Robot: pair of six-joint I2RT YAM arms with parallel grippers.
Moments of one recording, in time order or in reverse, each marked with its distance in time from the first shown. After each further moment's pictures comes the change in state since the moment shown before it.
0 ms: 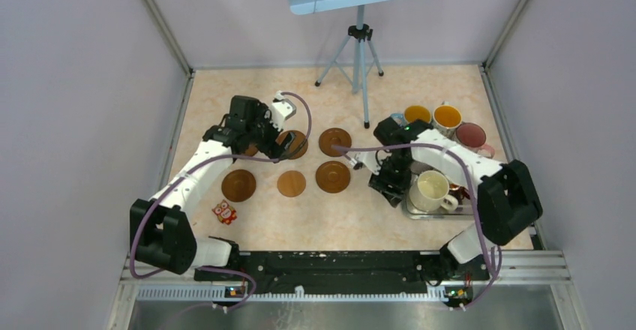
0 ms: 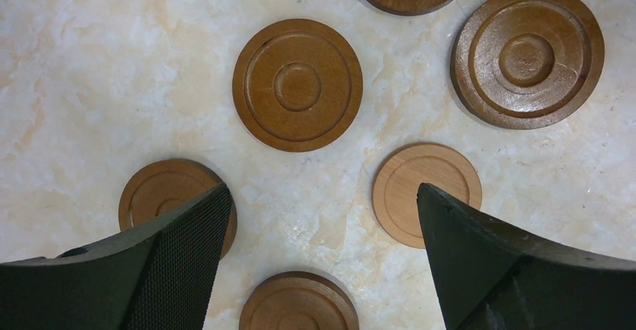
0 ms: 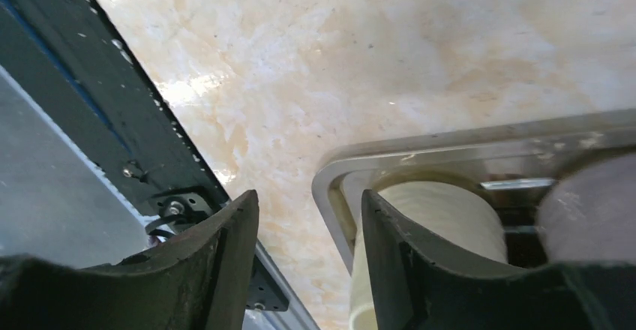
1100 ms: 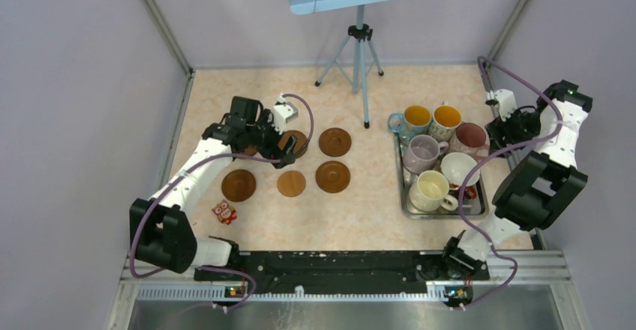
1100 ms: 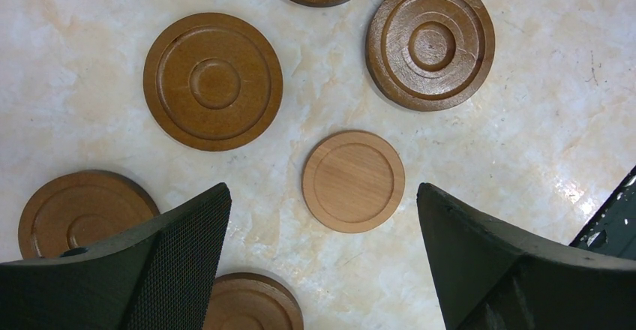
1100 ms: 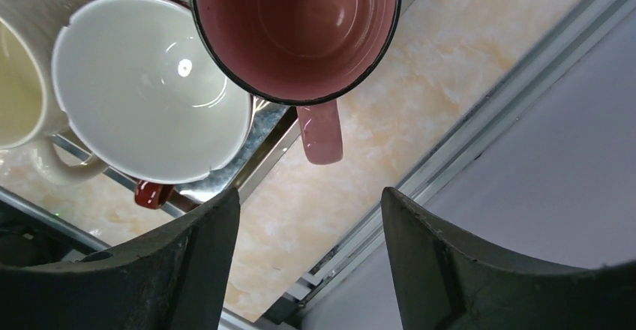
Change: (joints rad) left arm 0.000 0.007 0.031 -0.113 0.164 -0.039; right arm -1.177 0.121 0.468 -0.161 -0.195 -0.594
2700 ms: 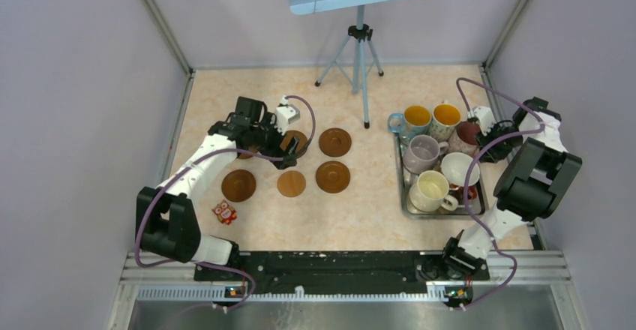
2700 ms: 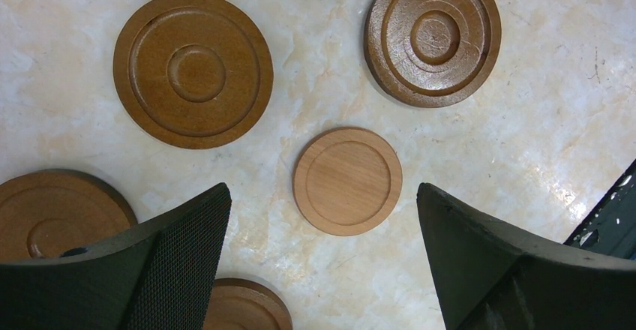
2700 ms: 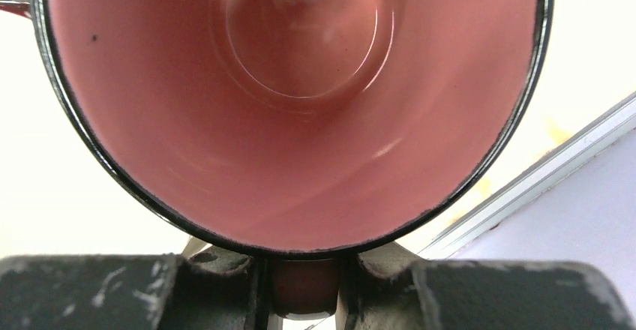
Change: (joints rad) left arm 0.000 0.069 0.000 0.004 0.008 -0.023; right arm 0.059 0.086 -0.264 0.333 0.020 -0.068
